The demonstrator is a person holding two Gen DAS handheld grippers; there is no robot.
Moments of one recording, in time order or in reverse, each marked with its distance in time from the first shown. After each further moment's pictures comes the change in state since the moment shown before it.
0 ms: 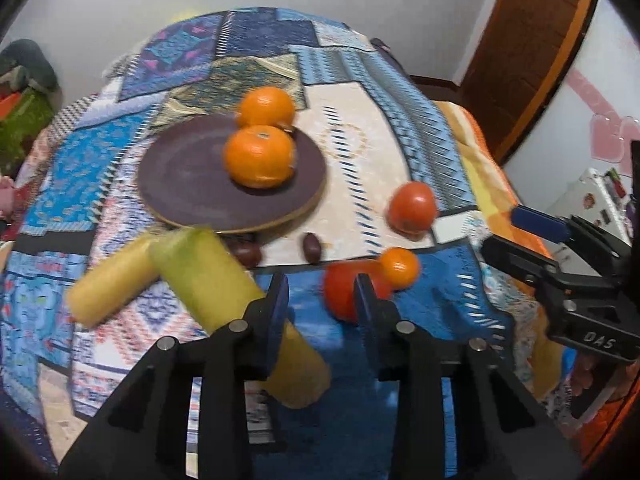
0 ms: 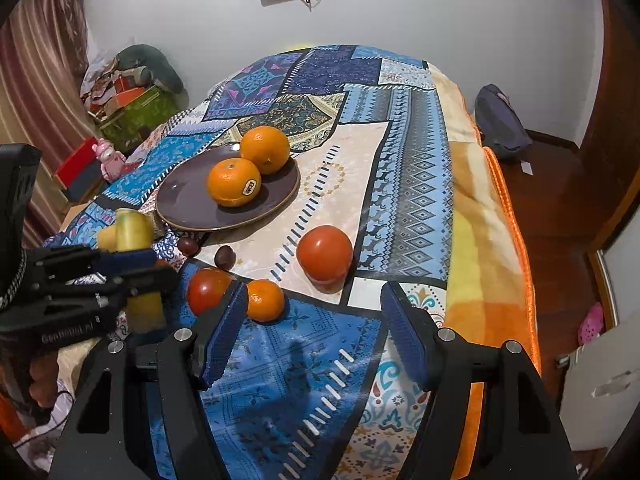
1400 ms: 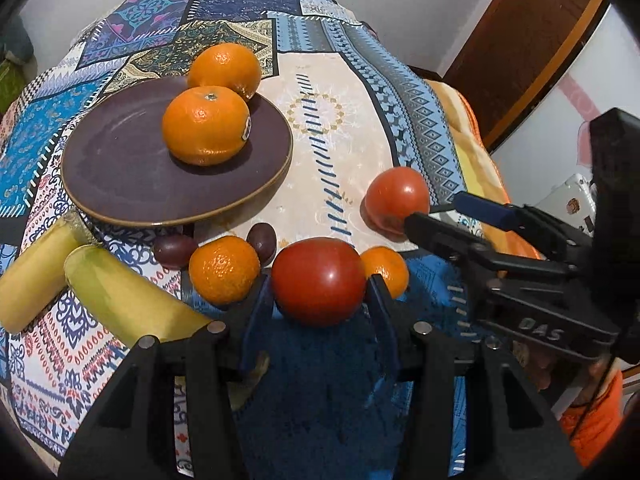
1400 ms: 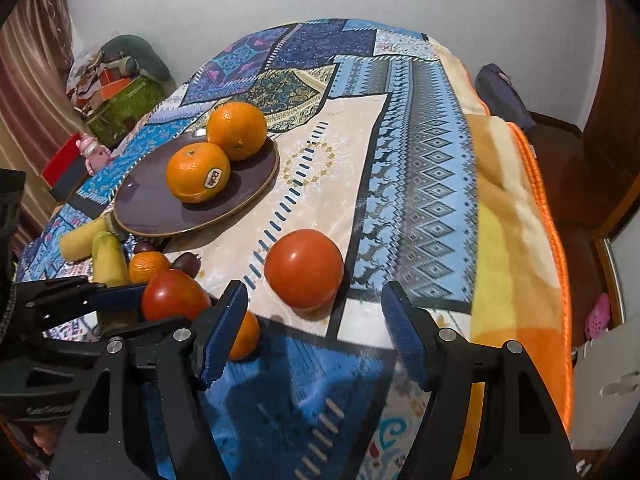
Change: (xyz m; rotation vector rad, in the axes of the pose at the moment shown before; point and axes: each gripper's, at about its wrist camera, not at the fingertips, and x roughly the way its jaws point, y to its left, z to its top) left arm 0.053 -0.016 0.008 -0.044 0.074 -0.146; right arm 0.056 -0.013 0.011 0.026 0.065 0.000
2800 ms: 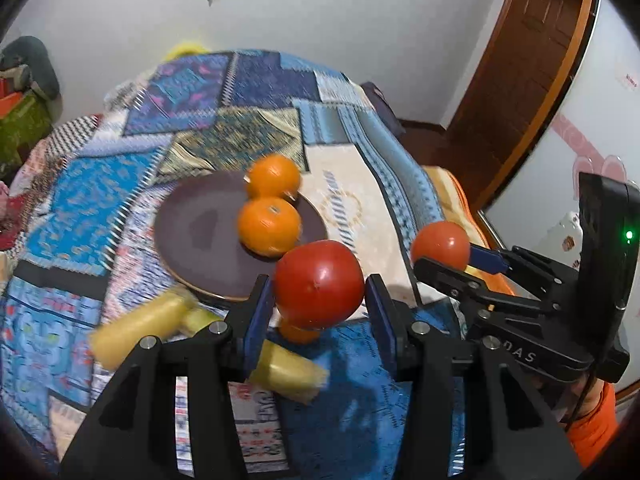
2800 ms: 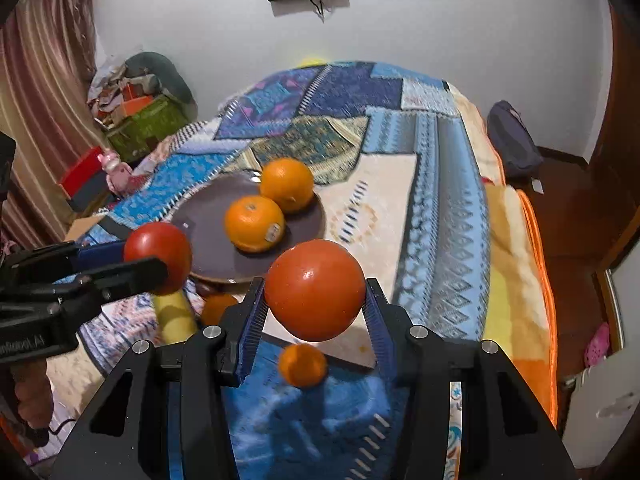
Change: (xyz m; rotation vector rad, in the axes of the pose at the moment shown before) left arm -0.099 0.022 0.020 0.016 -0.226 0.054; right arm -0.040 0.043 0.028 -0.048 -0.128 0.034
